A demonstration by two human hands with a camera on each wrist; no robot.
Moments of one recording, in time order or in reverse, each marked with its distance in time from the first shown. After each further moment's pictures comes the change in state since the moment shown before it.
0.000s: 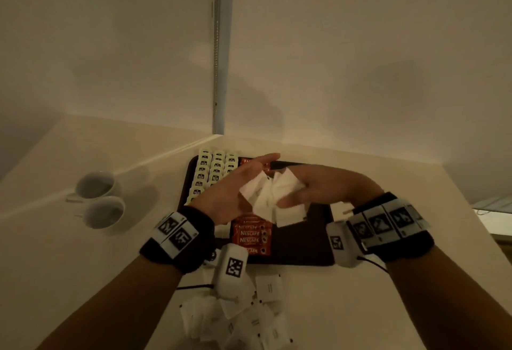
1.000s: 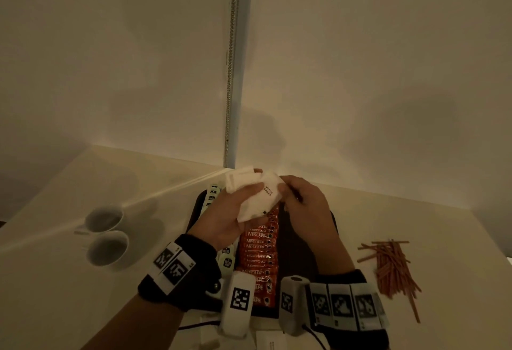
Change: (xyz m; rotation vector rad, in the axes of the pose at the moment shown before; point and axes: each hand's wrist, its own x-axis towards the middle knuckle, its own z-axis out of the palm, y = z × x) left_hand 0.024 0.029 -0.001 -0.400 0.284 0.158; right_hand 0.048 0.002 0.019 0.282 0.904 -0.184
